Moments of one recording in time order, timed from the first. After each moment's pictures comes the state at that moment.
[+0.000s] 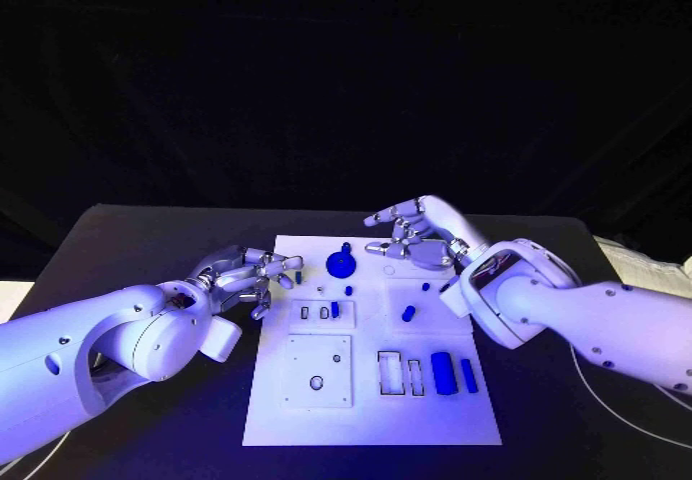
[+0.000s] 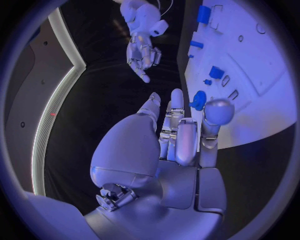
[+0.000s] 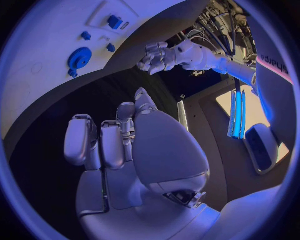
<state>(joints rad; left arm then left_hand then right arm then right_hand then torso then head) 1.23 -0.87 -0.04 1.64 -0.27 -0.25 -0.01 1.30 0.01 0.01 0.09 0.06 1.05 0.12 0.18 0.13 1.28 0.04 0.47 0.39 1.47 -0.04 1.39 1.30 0.11 1.38 0.07 1.14 0.90 1.09 -1.01 0.15 1.77 -1.08 -0.60 0.08 1.52 -0.02 -0.07 0.23 0.20 0.98 0.14 0.08 0.07 1.23 0.05 0.84 0.97 1.47 -0.02 1.35 1.22 0.08 1.32 0.09 1.38 1.19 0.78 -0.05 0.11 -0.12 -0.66</state>
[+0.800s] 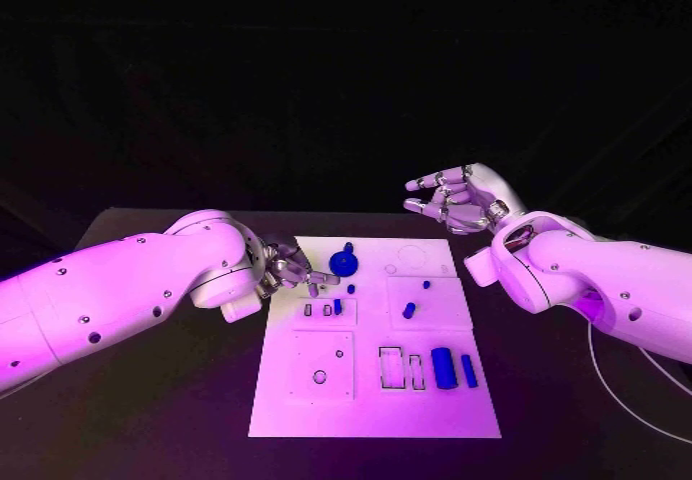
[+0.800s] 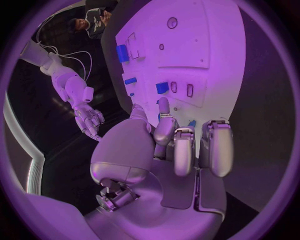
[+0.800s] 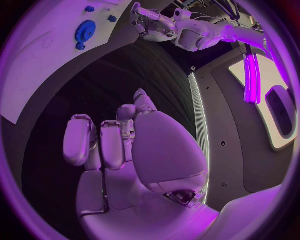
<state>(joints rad) 1.36 -0.62 -0.04 1.47 -0.88 0.08 -0.59 1.14 0.07 -0.25 0.29 0.05 1.00 0.04 0.58 0.47 1.35 -0.03 1.24 1.17 1.47 -0.08 1.57 1.31 0.05 1.46 0.03 1.48 1.31 1.13 -1.02 0.15 1.68 -0.77 -0.58 0.15 1.52 -0.01 -0.06 0.23 0.20 1.00 0.14 0.08 0.07 1.25 0.05 0.87 0.99 1.47 -0.02 1.35 1.22 0.08 1.32 0.09 1.38 1.19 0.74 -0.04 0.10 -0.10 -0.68</state>
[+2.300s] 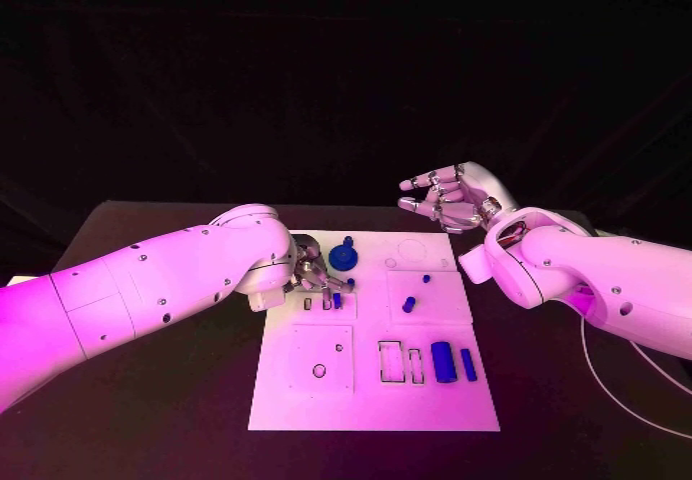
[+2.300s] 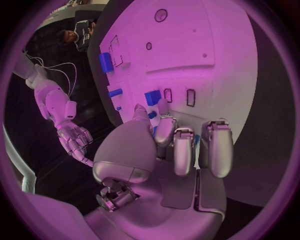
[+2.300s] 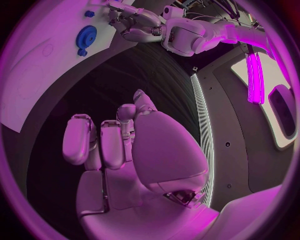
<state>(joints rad) 1.35 -0.45 -0.06 1.29 -0.95 0.21 -0.66 1.21 0.12 -0.26 0.26 0.05 0.96 0.04 0.64 0.59 1.35 -0.03 1.25 1.20 1.47 -0.08 1.57 1.31 0.05 1.47 0.03 1.49 1.31 1.13 -0.99 0.15 1.67 -0.78 -0.57 0.11 1.52 -0.01 -0.06 0.22 0.26 1.00 0.14 0.08 0.07 1.25 0.05 0.86 0.97 1.47 -0.02 1.34 1.22 0.08 1.32 0.09 1.37 1.17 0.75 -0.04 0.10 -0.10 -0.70</state>
